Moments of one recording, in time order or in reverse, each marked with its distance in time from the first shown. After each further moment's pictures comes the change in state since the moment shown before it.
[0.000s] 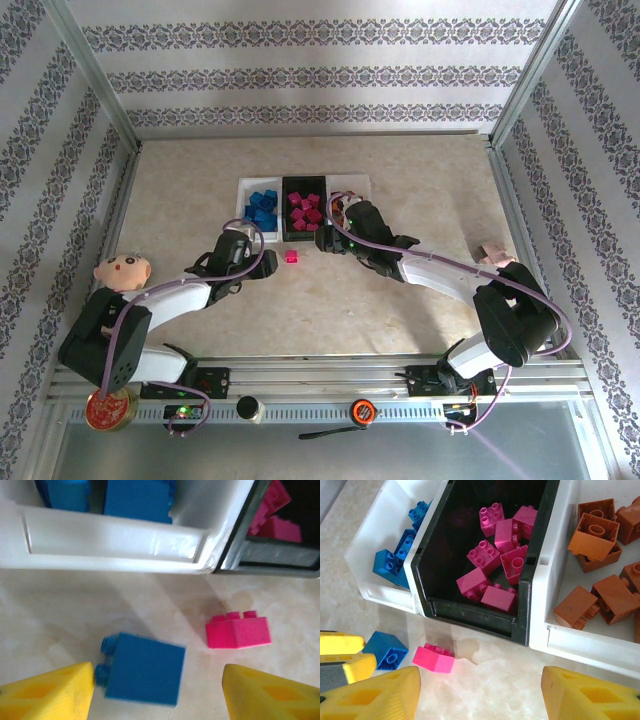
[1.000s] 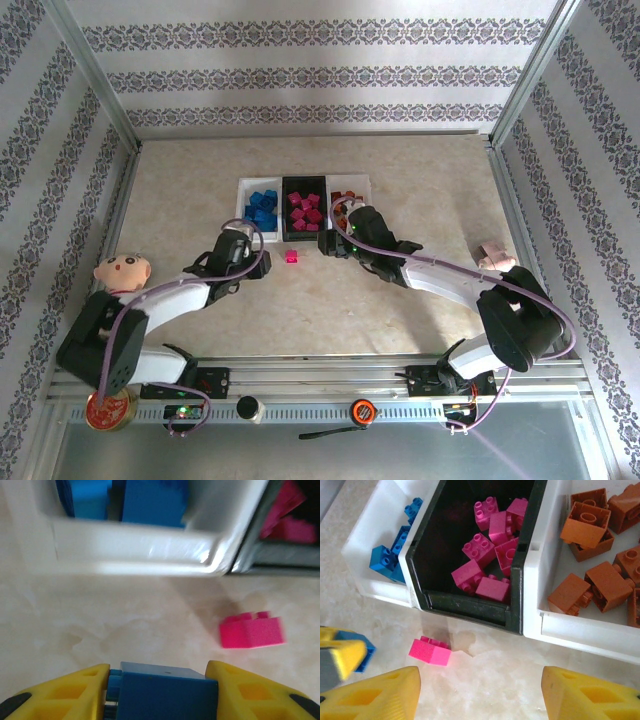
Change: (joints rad) left arm -0.001 -0.059 0.006 -0.059 -0.053 0.030; right arm 0.006 -0.033 -0.060 0.027 0.011 0.019
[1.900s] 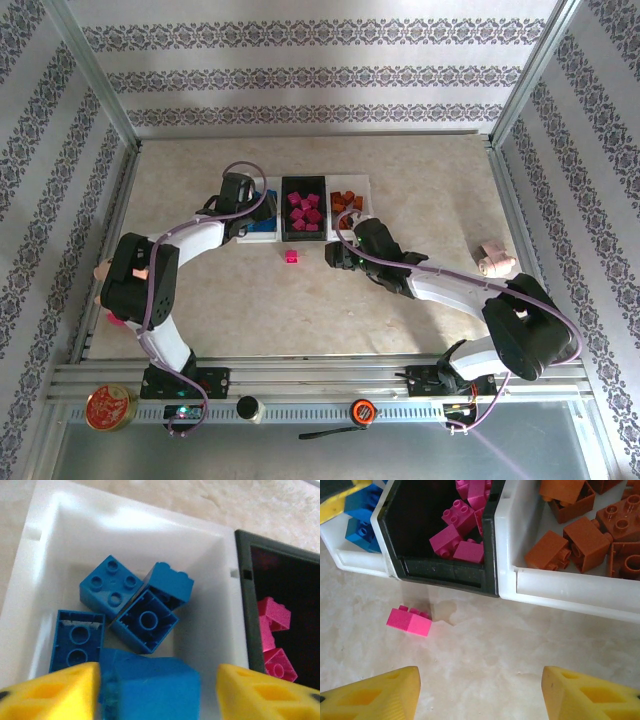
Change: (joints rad) left arm 0.154 0.447 0.515 -0.029 0.034 -0.008; right arm 0.010 -0.057 -0.110 0.011 0.010 0.005
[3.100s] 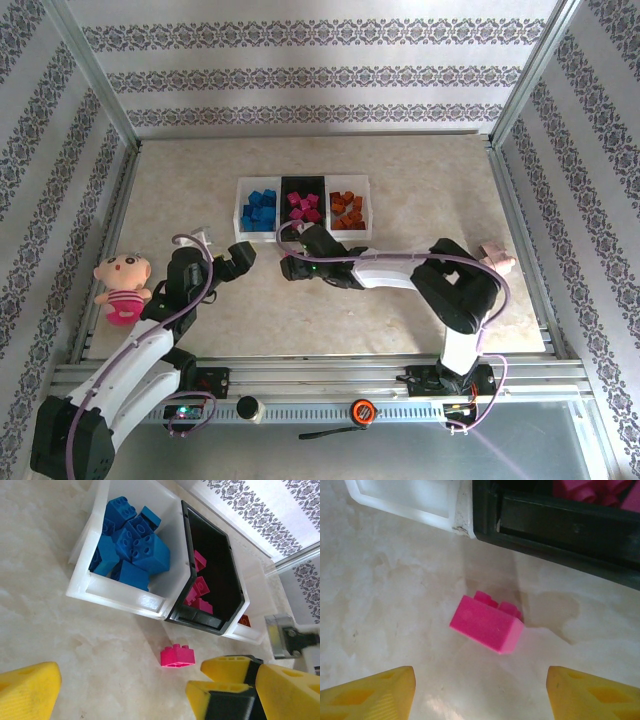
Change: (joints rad) left arm -0.003 -0.970 -0.709 0.022 0.100 -0.200; right arm 0.187 0.435 0.301 0.014 -0.004 -0.005
